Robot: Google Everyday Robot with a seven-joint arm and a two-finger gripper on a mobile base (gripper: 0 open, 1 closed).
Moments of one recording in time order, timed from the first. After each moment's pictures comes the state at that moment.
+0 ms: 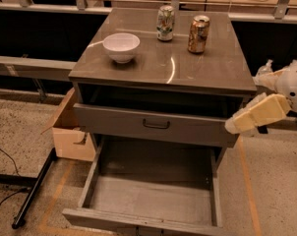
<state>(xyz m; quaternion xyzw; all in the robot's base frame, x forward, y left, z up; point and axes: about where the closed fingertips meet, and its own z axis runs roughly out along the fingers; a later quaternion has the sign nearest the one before) 0.470 -0.210 0.923 -0.39 0.84 0.15 0.35</state>
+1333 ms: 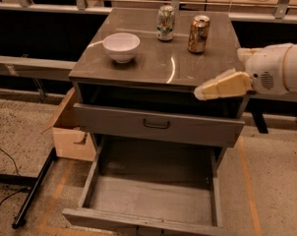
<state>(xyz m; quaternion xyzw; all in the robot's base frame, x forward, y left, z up) 0.545 -0.170 0.947 -0.35 0.78 0.16 0.49</state>
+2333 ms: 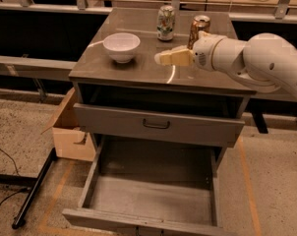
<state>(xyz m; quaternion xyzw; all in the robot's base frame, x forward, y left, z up) 0.717 -0.098 0.929 -0.28 0.72 0.19 0.60</state>
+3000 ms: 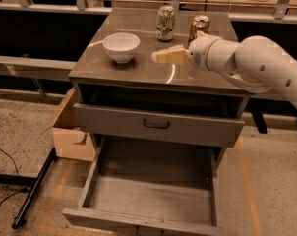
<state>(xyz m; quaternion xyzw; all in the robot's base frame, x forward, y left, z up) 0.734 -0.092 0.924 -0.27 0.72 0.19 0.61</state>
